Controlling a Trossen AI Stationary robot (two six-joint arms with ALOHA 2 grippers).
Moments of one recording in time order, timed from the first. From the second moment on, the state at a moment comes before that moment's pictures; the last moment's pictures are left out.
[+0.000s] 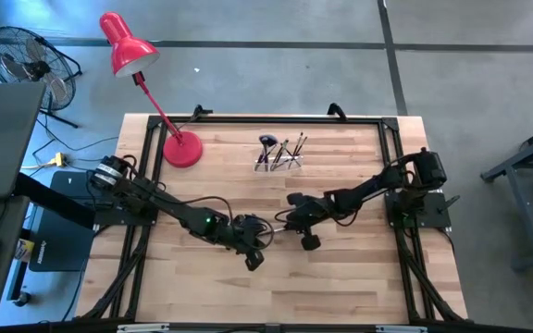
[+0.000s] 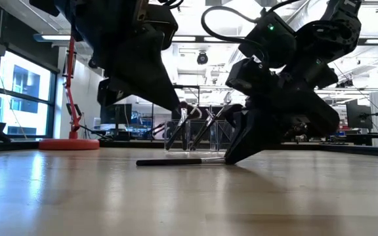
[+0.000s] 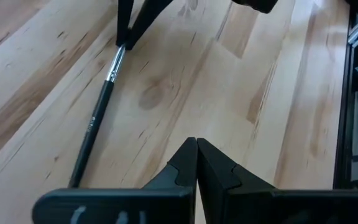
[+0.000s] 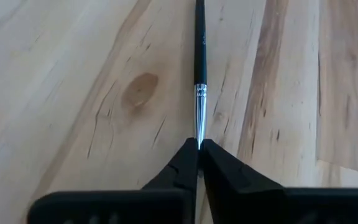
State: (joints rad) left arm -0.39 1.73 1.02 -0.06 -0.22 -0.90; right arm 0.12 1.83 0.71 0.28 -0.09 -0.17
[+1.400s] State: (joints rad) left arm -0.38 1.73 1.08 -0.18 -0.39 -0.75; right arm 0.12 1.76 0.71 0.36 -0.10 0.03
